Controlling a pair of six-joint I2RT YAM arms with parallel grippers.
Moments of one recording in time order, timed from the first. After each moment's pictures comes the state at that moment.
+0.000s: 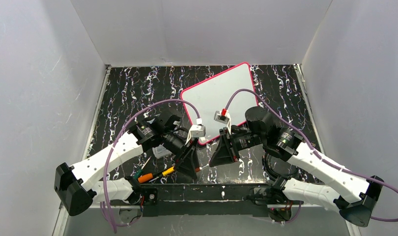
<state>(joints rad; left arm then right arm) -0.83 1.15 1.00 -0.78 1.14 0.07 0.92 0.94 0.95 -0.42 -0.85 0.47</state>
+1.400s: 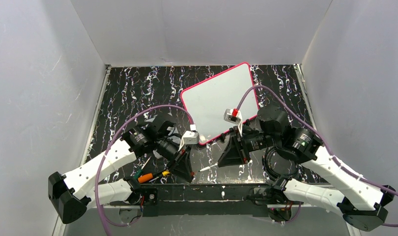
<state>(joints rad) -0.83 1.04 0.92 -0.79 1.16 0.10 0.93 0.87 1.07 -0.63 -0.79 0.36</state>
